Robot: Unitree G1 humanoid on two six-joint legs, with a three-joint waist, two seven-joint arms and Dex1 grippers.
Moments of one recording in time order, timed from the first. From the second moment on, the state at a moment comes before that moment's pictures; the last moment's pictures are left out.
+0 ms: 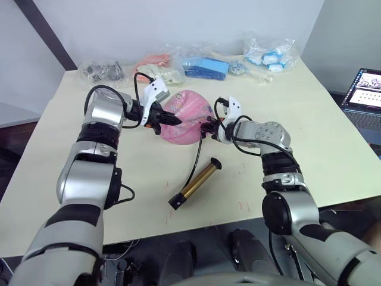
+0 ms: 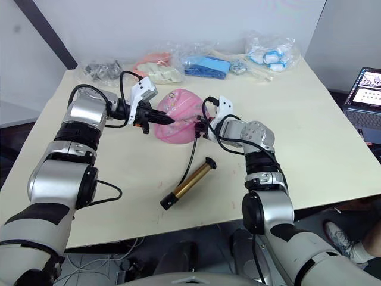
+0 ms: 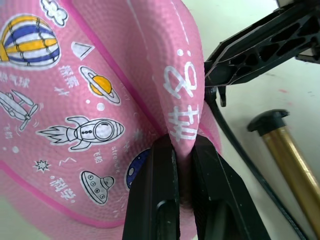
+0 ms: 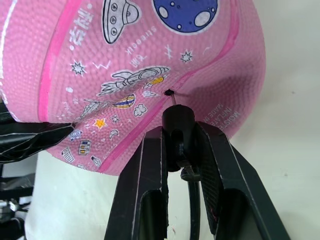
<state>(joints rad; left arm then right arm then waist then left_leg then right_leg) -1.16 0.58 -0.16 0.97 0.10 0.33 -1.36 -1.00 0.14 -0.29 0.56 0.65 1.02 -0.10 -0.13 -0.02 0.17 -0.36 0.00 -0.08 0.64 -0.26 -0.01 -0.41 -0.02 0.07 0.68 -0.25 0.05</state>
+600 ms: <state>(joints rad) -1.14 0.60 -0.14 0.97 0.12 0.30 -1.34 -1.08 0.15 -0.29 0.75 0.55 0.90 0.04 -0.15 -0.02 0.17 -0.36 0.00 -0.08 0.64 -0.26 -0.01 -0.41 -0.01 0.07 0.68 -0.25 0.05</state>
